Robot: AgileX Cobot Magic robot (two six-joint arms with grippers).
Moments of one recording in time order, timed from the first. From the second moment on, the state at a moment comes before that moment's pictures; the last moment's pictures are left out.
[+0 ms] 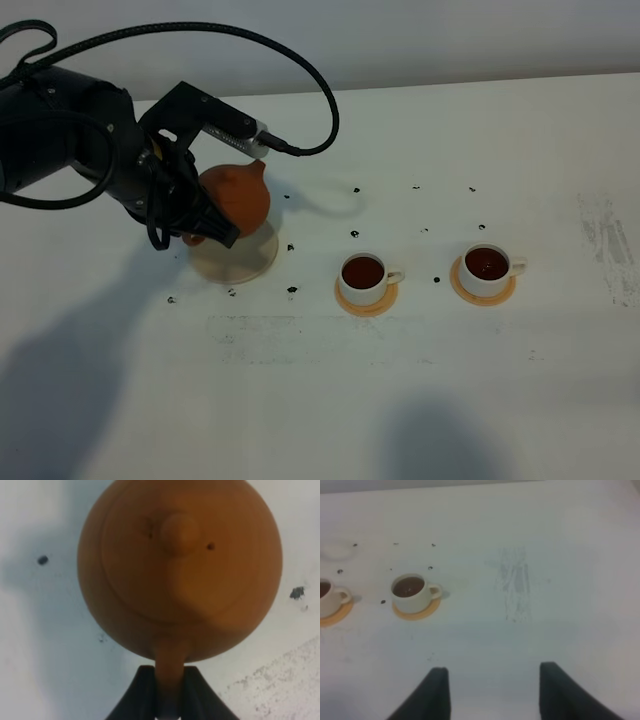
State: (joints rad) left arm -0.38 1.77 -1.23 0.02 0.65 0.23; right arm -0.07 -0.01 -0.49 0.11 1.07 -0.03
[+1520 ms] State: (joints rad) left arm -0.33 1.87 -1.12 0.01 0.50 0.20; right arm -0.07 -0.01 -0.49 0.11 1.07 -0.03
